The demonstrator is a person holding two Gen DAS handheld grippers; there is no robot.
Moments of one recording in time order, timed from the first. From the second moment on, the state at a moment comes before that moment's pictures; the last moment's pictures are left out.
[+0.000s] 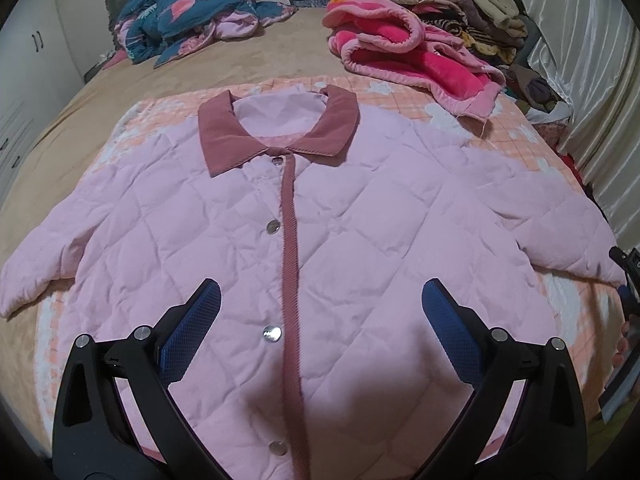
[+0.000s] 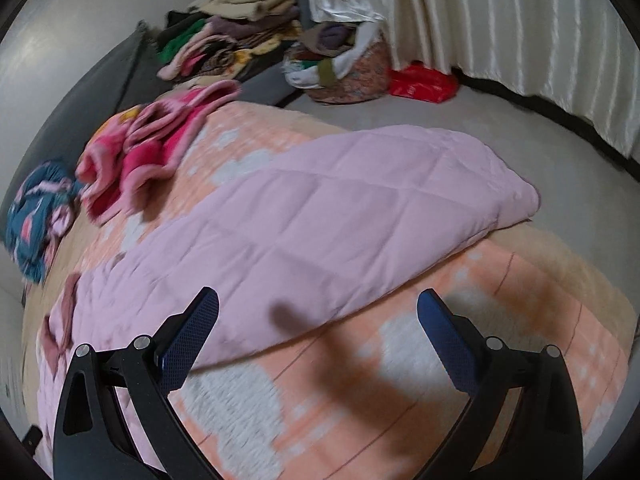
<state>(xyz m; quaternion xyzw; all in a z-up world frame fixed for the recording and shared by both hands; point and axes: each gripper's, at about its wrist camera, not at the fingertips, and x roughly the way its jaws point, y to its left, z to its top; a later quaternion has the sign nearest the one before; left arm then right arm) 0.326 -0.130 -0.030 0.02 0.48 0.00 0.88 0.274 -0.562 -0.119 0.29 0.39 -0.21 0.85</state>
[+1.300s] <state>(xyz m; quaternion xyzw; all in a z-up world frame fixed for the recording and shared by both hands) 0.357 -0.062 0.027 -0.01 0.46 0.03 0.89 0.327 -0.556 0.030 0.23 0.25 -0.09 0.94</state>
